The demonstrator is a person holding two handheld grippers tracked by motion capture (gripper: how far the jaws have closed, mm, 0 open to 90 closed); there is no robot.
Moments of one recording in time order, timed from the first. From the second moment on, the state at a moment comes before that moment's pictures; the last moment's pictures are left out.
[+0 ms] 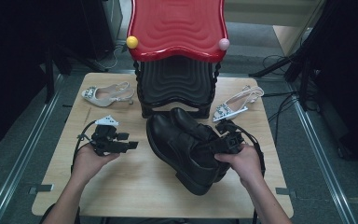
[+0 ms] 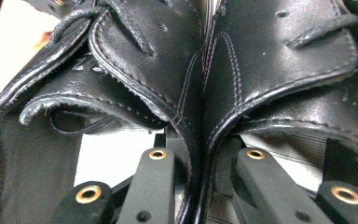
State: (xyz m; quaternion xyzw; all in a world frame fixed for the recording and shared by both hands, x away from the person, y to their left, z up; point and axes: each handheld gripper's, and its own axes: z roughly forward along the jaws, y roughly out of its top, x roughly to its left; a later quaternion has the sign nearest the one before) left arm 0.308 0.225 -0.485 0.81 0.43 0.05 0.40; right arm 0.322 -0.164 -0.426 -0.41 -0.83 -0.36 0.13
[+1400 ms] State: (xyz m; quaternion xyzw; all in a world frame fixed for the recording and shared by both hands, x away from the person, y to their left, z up) left arm 0.307 0.213 -0.487 0.82 0.41 0.03 0.39; right arm 0.410 -0.118 -0.368 -0.52 -0.72 -0.46 -0.03
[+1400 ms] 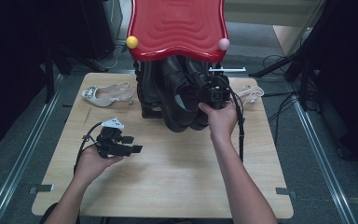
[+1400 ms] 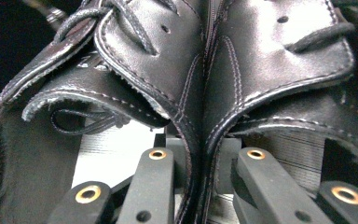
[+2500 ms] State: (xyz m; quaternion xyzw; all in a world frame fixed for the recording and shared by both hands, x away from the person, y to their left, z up) left arm 0.306 0.213 -0.486 0.82 0.41 0.02 0.40; right arm 0.437 -0.036 -0.381 -0.59 -0.67 -0.42 -0.15
